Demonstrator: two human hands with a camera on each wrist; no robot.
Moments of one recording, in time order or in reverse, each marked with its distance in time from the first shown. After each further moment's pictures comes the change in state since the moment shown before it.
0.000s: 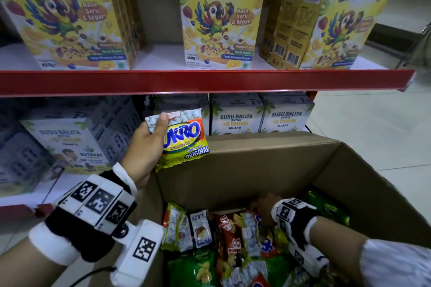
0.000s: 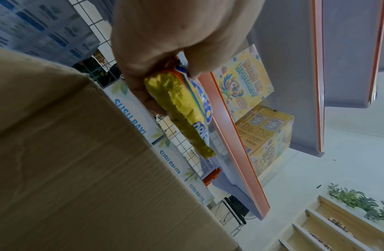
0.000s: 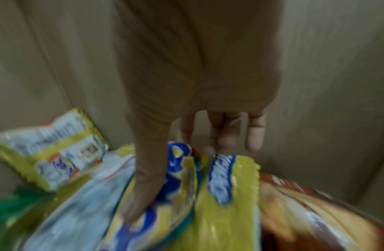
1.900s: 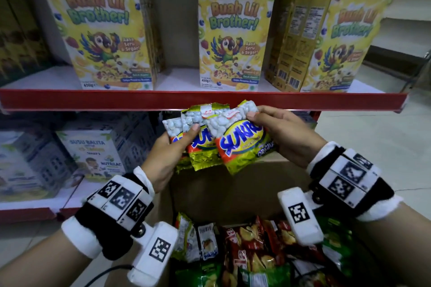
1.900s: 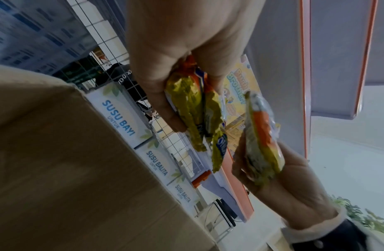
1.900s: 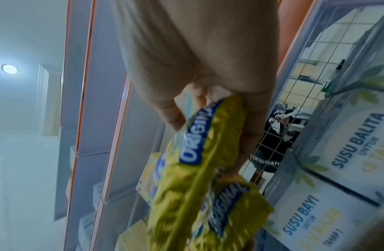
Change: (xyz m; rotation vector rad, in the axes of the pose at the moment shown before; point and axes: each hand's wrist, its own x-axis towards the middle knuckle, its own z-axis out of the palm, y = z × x) left_hand -0.020 0.029 0.006 -0.142 -0.078 -0.078; right_hand -0.153 -0.045 -0.166 1.527 0.557 -0.710
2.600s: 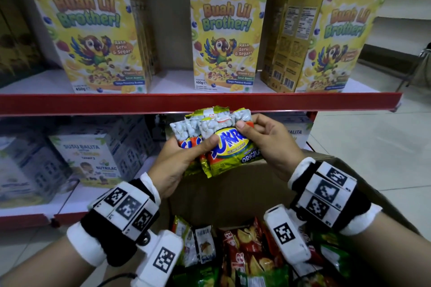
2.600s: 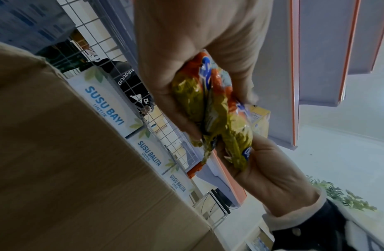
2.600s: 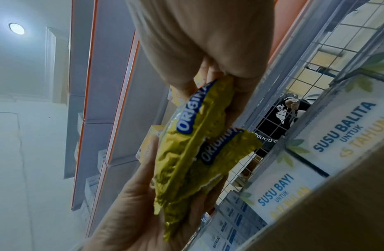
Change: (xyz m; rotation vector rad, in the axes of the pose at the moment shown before) left_hand -0.008 -0.002 0.022 -0.093 -0.206 0.055; right_hand 0.004 0.030 0.006 -0.001 0.157 -0.118
